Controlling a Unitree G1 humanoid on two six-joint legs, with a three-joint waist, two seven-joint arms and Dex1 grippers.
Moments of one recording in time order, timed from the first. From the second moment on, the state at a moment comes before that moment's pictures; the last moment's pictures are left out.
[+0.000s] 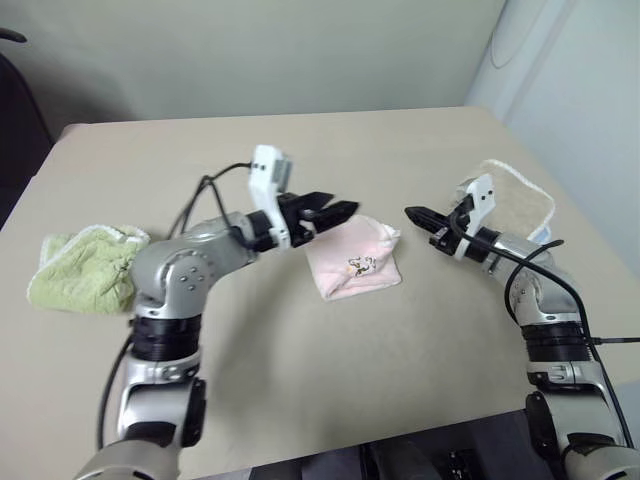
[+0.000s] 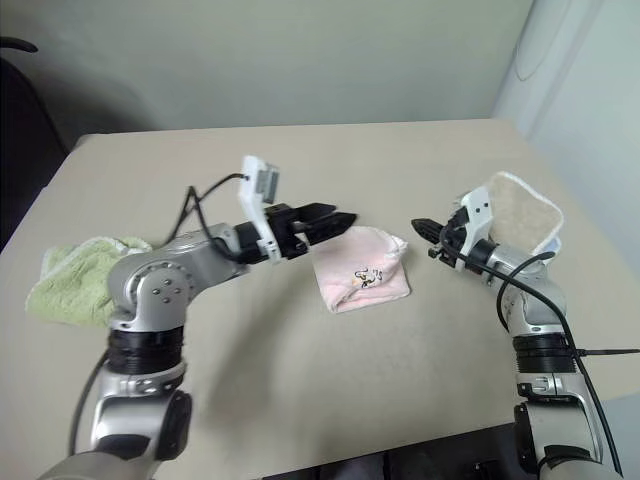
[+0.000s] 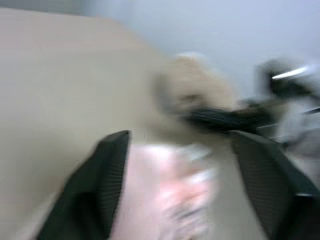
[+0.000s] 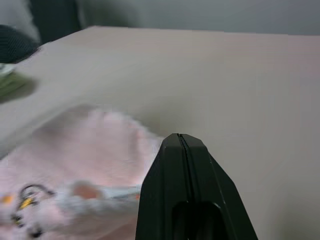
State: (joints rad) left arm -0.64 0.48 0.07 -0.16 -0.74 0.92 -0.44; right arm -0.63 -0.45 -0.04 0.18 0.41 0.47 0.81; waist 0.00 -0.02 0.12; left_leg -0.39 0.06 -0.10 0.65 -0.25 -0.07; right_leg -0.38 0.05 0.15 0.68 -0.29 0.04
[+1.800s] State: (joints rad) left arm -0.59 0.17 0.27 0.18 -1.02 1.18 -0.14; right arm -0.56 -0.44 -0.03 0.13 0.37 0.44 0.82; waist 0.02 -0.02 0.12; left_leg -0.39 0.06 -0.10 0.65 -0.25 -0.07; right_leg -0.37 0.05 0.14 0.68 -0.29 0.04
